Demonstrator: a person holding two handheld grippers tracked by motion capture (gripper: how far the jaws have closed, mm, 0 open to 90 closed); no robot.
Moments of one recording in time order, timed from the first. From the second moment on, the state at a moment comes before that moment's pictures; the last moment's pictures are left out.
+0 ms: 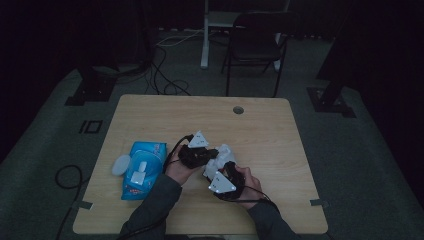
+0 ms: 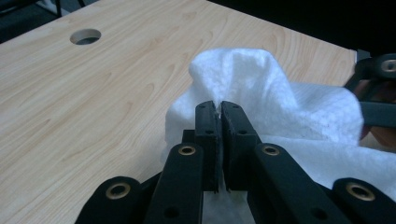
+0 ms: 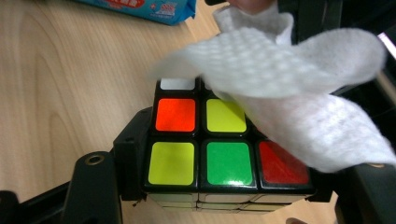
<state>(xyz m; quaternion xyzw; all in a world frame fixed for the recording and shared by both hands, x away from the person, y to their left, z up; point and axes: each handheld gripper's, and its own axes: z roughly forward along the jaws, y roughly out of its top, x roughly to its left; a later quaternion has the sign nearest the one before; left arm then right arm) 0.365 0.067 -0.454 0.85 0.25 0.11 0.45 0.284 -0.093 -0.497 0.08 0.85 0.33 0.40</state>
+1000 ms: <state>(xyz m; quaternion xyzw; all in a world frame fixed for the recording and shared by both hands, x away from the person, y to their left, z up) 0.389 0.064 -0.453 0.87 0.19 -0.02 0.45 0.267 -0.080 -0.503 0.01 0.83 0.29 0.48</state>
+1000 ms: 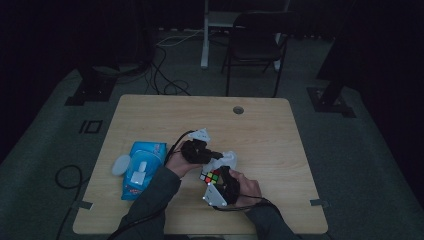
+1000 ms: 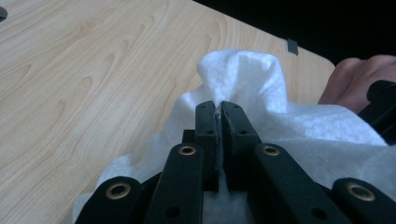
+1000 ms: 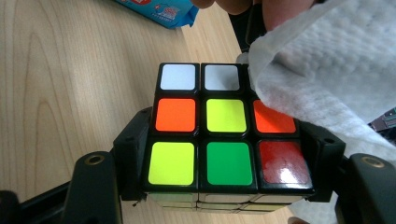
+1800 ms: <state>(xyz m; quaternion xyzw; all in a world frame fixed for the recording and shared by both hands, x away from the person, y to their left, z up) 0.387 0.059 -0.441 0.89 0.17 0.02 0.41 0.267 -0.083 -0.502 0.00 0.82 0.28 0.49</state>
